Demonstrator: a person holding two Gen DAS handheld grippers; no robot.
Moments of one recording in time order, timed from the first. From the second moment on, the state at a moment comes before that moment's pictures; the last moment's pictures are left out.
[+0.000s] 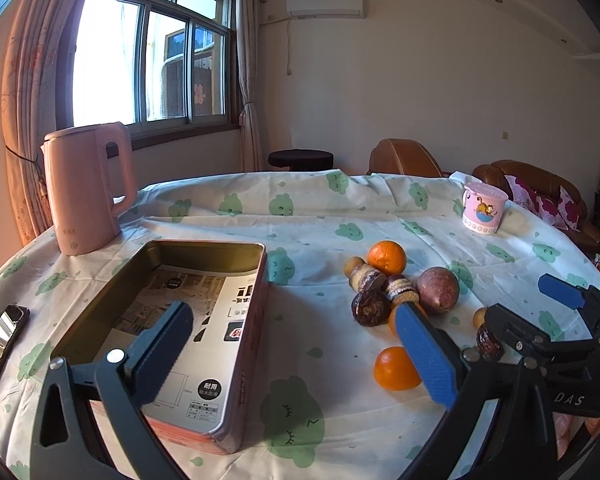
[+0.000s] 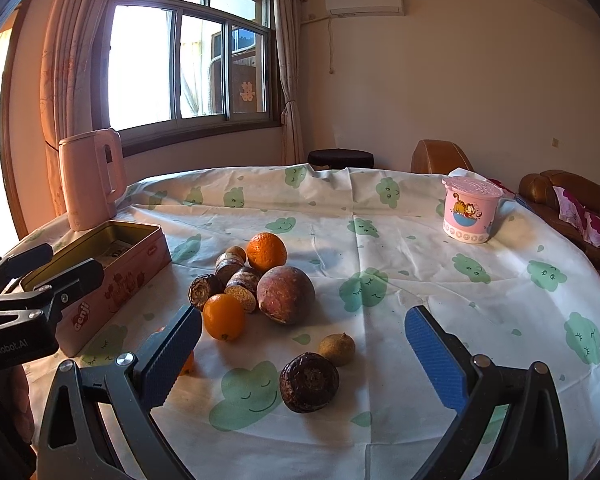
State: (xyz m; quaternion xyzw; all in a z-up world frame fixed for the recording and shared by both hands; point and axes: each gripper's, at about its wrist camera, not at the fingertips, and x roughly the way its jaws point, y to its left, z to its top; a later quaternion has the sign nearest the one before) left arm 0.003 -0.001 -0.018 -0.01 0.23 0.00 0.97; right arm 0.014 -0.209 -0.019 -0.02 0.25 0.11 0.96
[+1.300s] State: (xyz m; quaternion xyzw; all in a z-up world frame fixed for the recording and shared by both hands) left arm 0.034 -0.057 -0.055 0.04 0.36 -0.14 0.92; right arm 0.033 -0.210 -0.051 -0.03 0.37 0.17 0.91
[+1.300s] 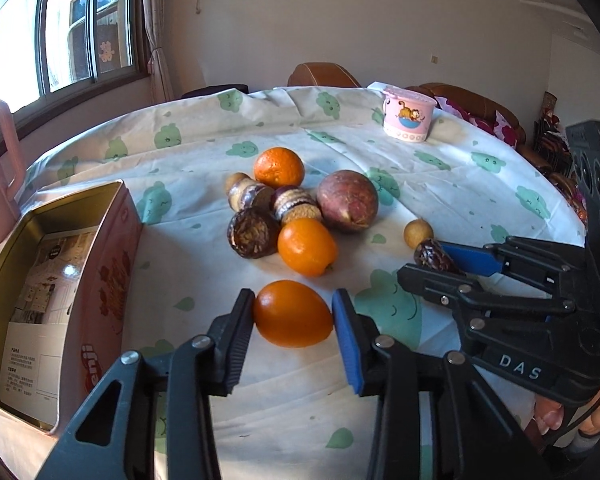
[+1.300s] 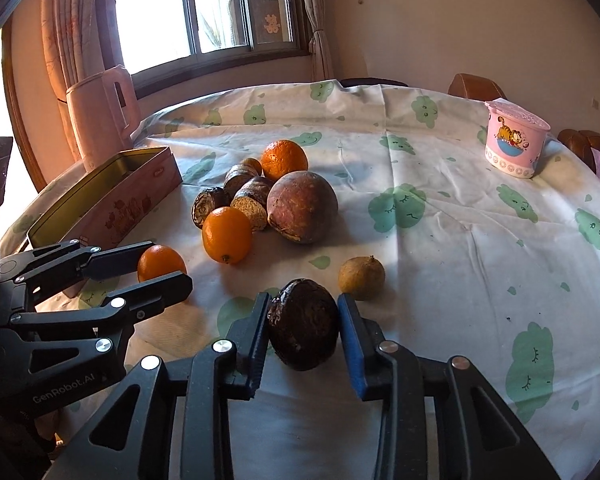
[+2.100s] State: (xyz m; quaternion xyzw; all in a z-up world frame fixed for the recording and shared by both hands) left arm 0.017 -0.051 -0.044 0.05 0.31 -0.14 0.94; right arm 0.019 -0.203 -0.043 -0.05 0.32 0.17 0.93
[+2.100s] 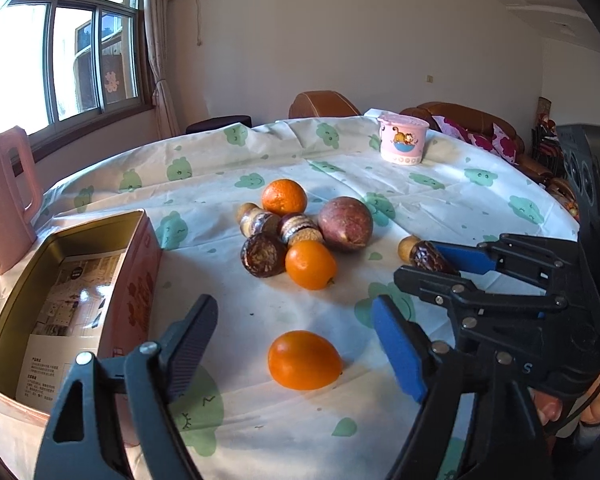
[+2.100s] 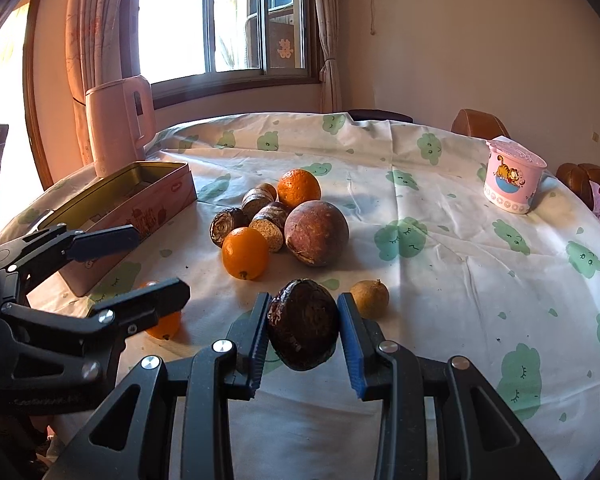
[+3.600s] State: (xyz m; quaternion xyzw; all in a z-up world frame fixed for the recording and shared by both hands) left arm 0.001 -0.044 -0.041 0.05 0.26 -0.09 0.96; right arm 0.004 -0.202 -0.037 -0.06 0.27 0.18 0.94
